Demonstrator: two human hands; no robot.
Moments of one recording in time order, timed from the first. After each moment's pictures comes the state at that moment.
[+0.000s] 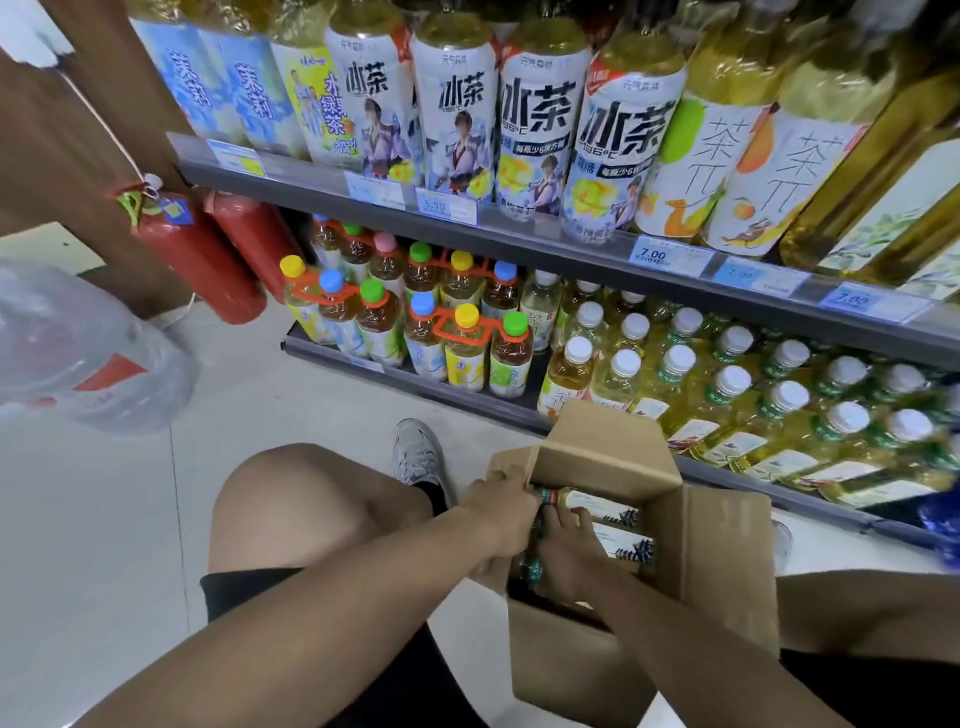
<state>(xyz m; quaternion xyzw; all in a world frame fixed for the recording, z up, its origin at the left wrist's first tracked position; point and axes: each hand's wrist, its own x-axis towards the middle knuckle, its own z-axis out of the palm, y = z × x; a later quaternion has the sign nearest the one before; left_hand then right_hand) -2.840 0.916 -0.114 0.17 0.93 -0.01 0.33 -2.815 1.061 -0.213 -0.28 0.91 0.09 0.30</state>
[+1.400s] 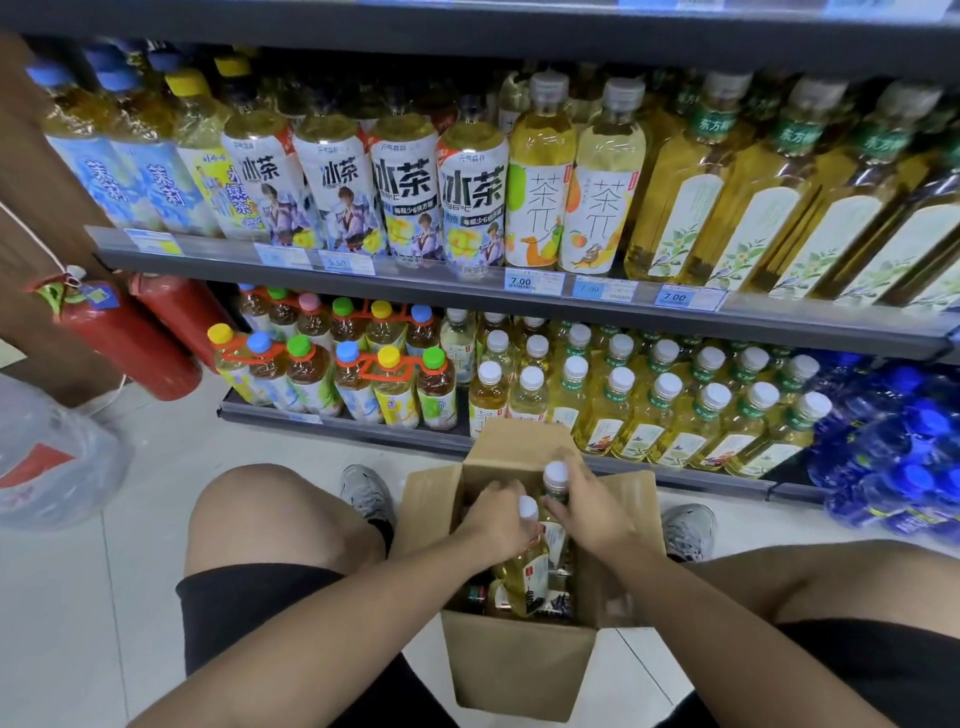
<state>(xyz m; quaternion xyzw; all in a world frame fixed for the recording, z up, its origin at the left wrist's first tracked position) -2.835 1.003 -0.115 0.04 0.93 0.26 0.26 -2.837 1.171 -0.138 -0.02 0.96 -0.27 0.12</state>
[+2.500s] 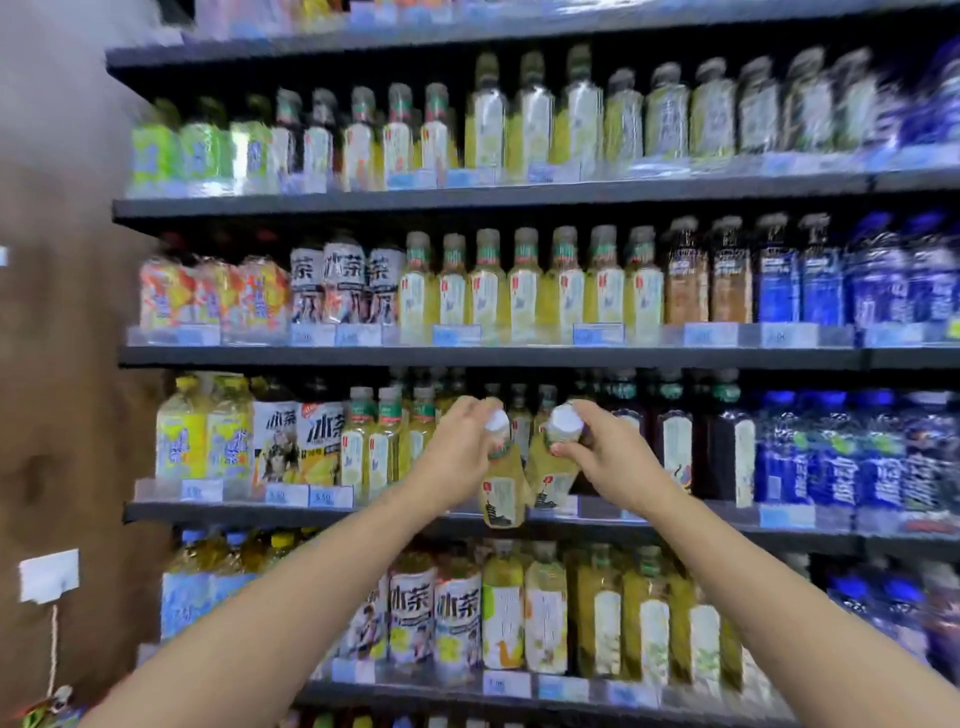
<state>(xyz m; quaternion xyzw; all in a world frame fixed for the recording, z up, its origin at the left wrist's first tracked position) -2.902 0.971 0.417 0.28 0.87 0.25 -0.33 -2.887 1.199 0.406 -0.19 0.87 -0.29 -0.34</state>
